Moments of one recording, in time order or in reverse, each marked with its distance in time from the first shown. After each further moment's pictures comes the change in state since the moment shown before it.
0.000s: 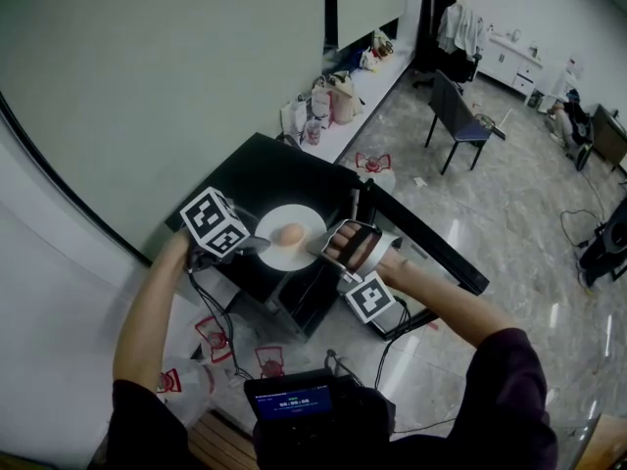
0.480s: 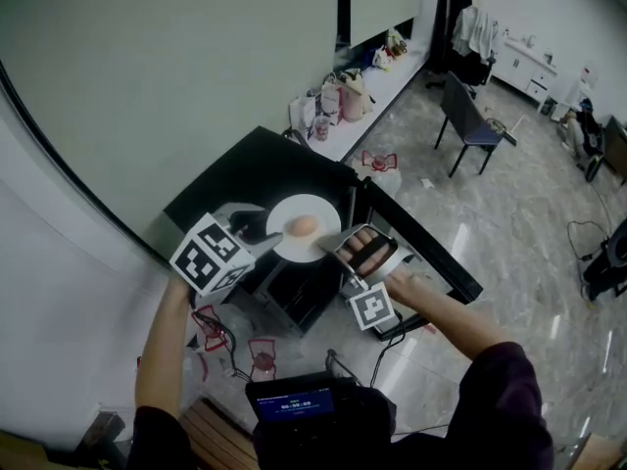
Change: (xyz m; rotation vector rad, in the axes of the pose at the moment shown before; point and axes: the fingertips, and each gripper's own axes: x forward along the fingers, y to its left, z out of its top) left arm -0.048 -0.053 0.066 0.052 -0.305 0.328; right arm -0.032 0.001 -0.025 0.092 0.115 -0.134
